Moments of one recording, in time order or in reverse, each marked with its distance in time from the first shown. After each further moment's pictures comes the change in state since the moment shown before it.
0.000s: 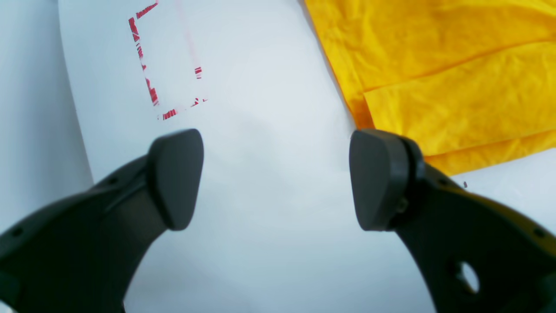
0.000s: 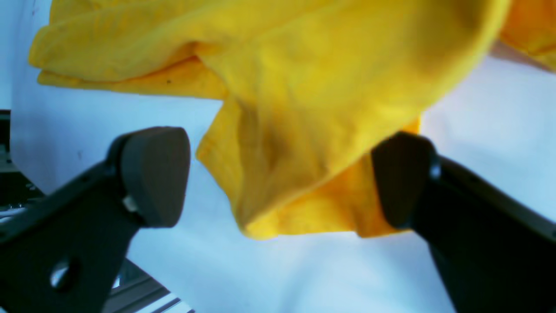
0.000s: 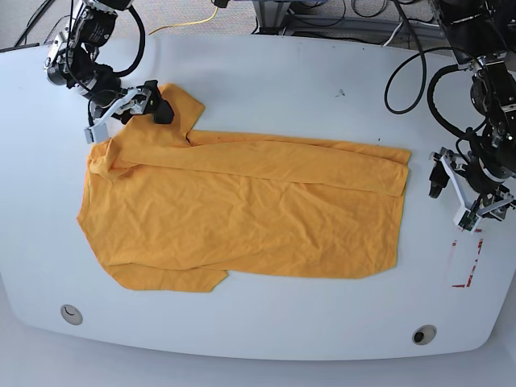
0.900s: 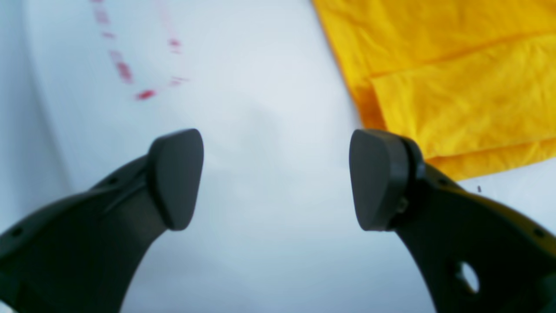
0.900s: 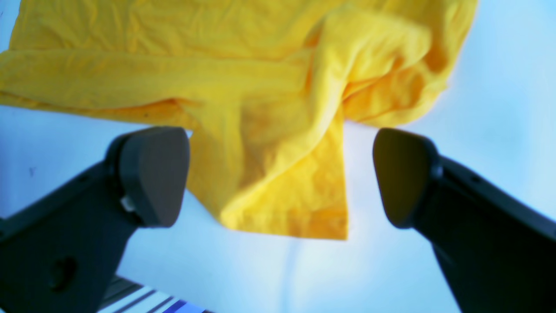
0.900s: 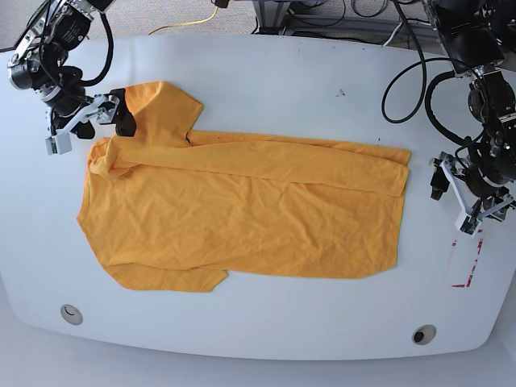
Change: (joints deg) left arm -2.9 1.2 0.0 -4.9 2.8 0.0 0.0; right arm 0.3 3.3 7.4 14.7 -0.2 -3.2 -6.2
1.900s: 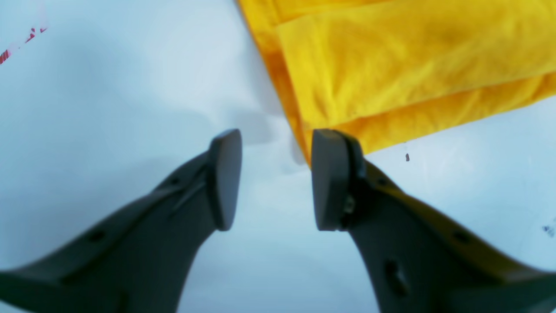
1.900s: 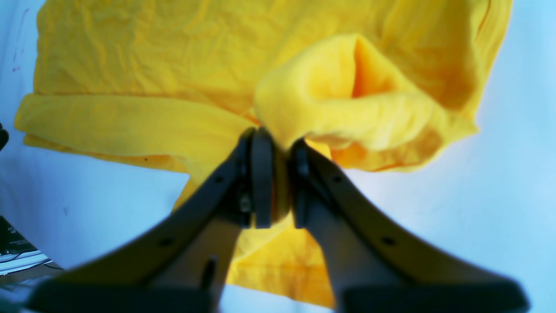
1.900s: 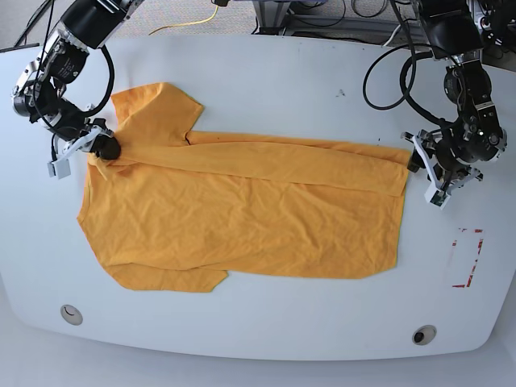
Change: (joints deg) left arm 4.9 5.3 2.1 -5.1 -0.1 0.0 -0.2; right arm 12.6 2.3 -0.3 -18.3 -2.0 -0.1 -1.3
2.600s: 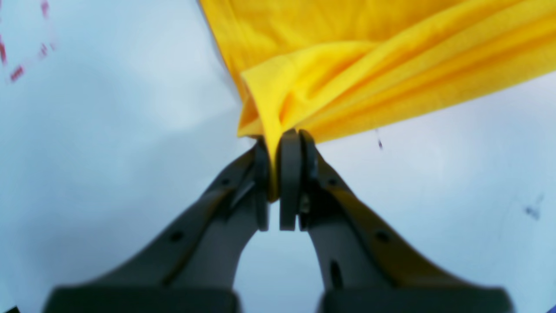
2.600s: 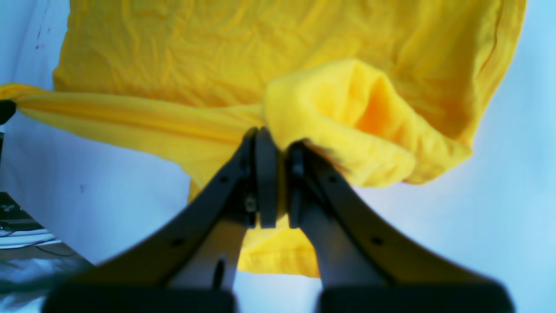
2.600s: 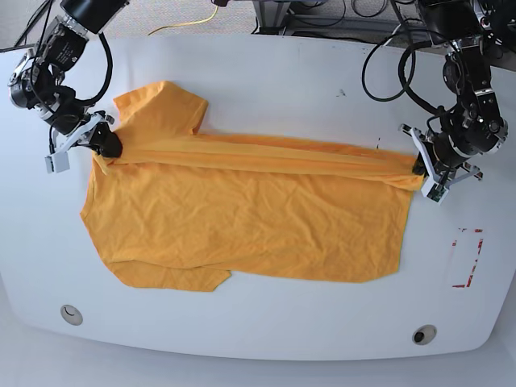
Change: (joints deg) left arm 3.4 0.2 -0.1 6.3 -1.1 -0.2 -0.7; right arm -4.8 0.0 0.0 7.8 8.7 1.4 -0.6
